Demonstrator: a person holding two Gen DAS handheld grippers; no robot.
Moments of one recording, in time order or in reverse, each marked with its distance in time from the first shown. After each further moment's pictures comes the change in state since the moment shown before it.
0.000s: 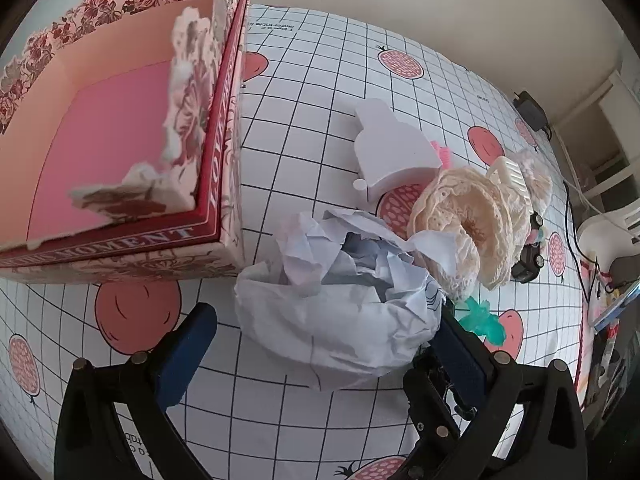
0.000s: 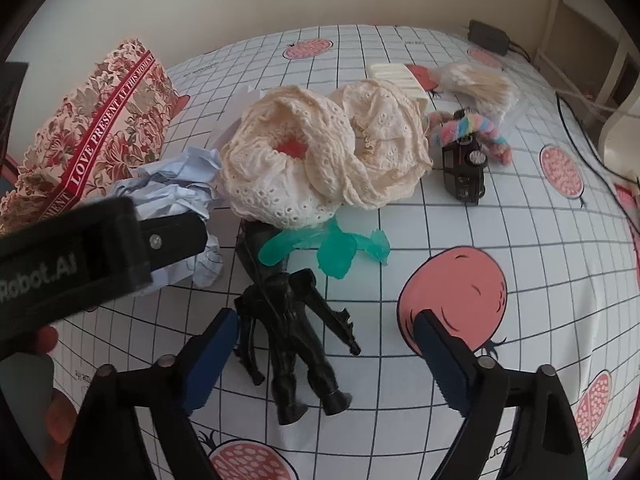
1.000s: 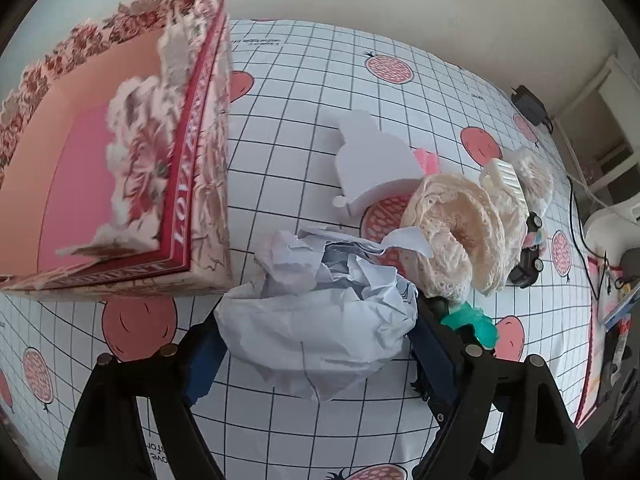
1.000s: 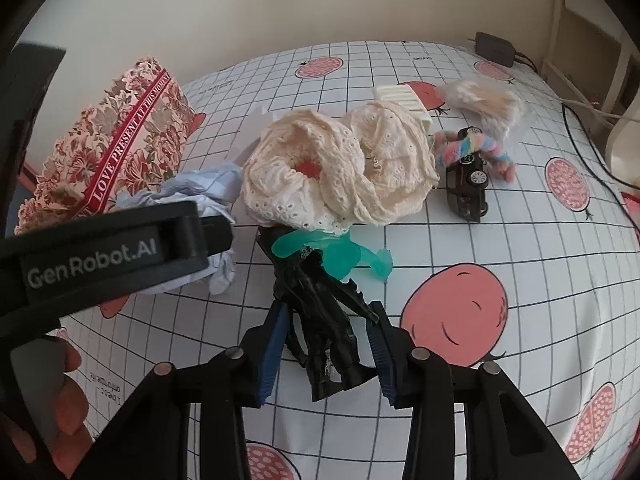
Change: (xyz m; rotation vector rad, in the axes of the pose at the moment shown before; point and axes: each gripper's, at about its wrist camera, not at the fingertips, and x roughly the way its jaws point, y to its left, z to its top) left arm -0.005 -0.018 0.007 0.062 -0.016 0.066; right arm -0.018 -0.010 -0.002 0.015 -0.051 0.074
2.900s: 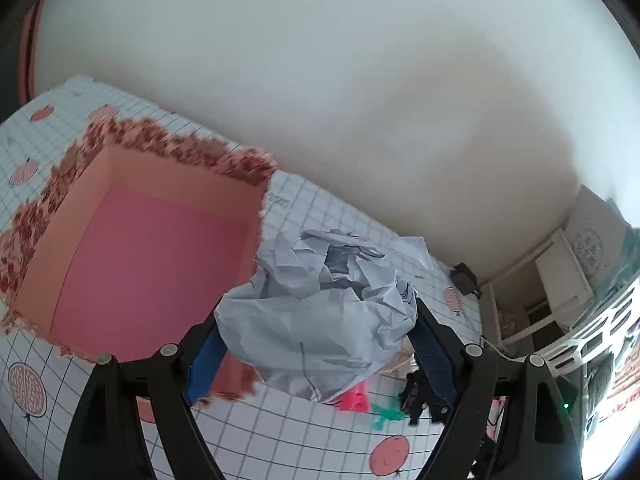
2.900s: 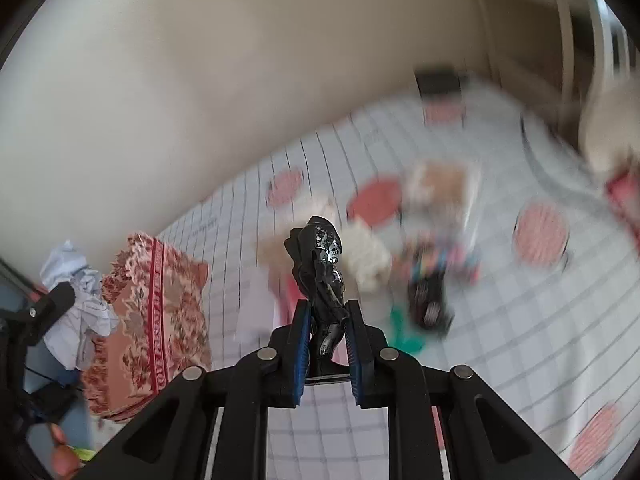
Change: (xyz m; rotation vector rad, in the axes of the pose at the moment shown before) left arm -0.098 0.069 0.056 -0.306 -0.397 -0.248; right arm -0.034 -0.024 0.071 0.333 -0.103 0.089
